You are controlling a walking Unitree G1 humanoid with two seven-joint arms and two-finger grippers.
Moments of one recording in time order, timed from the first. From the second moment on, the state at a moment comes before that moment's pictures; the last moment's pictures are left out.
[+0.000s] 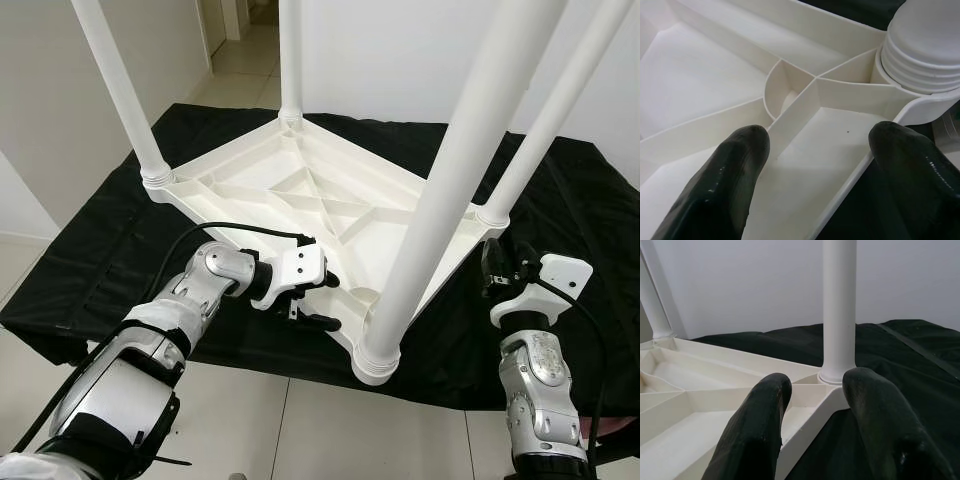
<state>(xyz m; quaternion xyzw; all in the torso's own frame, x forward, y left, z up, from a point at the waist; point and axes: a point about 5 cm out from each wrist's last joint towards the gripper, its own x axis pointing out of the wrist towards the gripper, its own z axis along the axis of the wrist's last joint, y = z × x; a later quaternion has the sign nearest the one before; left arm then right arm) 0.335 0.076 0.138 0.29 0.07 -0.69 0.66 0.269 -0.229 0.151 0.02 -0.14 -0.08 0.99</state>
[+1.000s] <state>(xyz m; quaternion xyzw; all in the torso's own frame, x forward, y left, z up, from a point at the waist) 0.331 0.091 0.137 0.27 0.08 -0.71 0.64 0.273 -0.232 0.156 0.01 -0.14 -0.09 0.99</state>
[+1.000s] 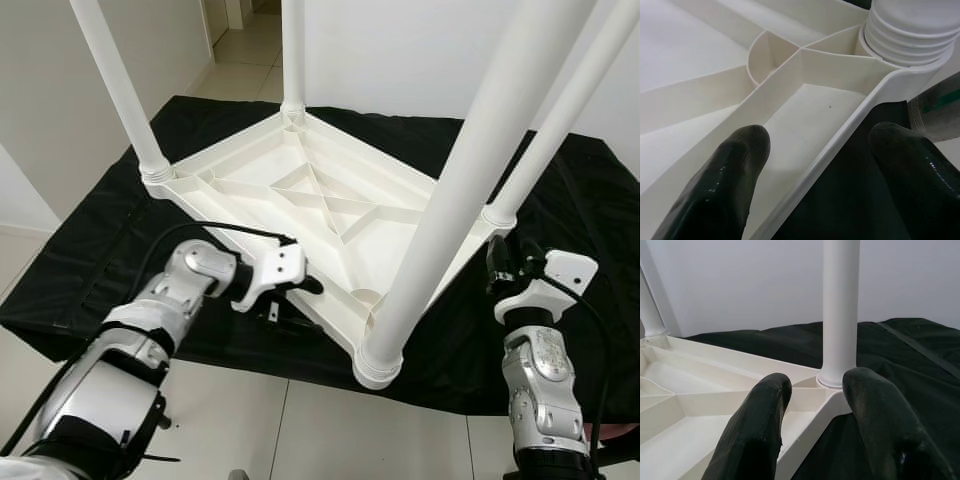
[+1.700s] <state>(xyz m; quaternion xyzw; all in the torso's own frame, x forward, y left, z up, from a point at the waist) 0.346 0.087 0.123 0.34 0.16 -0.64 0.68 0.274 -0.232 0.156 0.01 -0.14 -0.08 0.99</state>
